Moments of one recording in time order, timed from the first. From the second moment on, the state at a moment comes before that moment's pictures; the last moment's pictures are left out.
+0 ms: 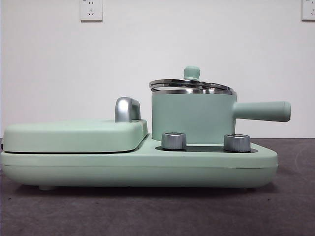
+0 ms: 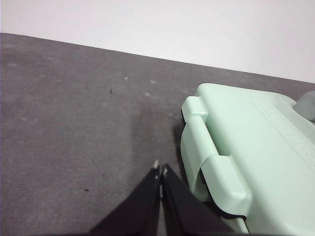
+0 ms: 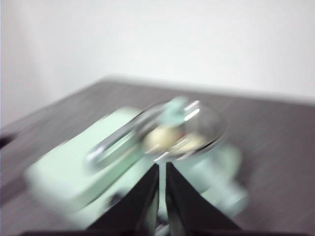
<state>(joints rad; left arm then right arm) 0.00 0.00 0.03 -0.15 0.13 -0.17 0.16 0.12 0.53 -0.46 -0.42 0.12</state>
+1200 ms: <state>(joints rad) 0.00 0.00 0.03 -0.15 0.13 -0.17 -0.05 0.00 0.02 -0.16 -0.14 0.07</state>
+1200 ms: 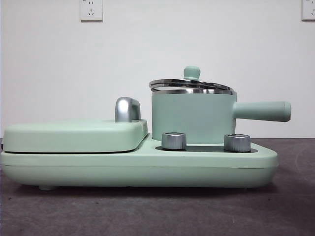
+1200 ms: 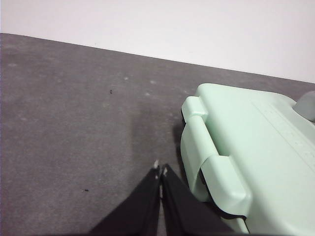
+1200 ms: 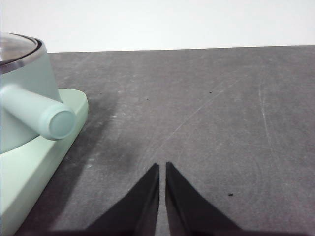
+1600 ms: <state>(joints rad) 0.00 0.00 0.03 -0.15 0.13 -0.17 -0.04 0.00 0.02 -0.16 -0.14 0.07</state>
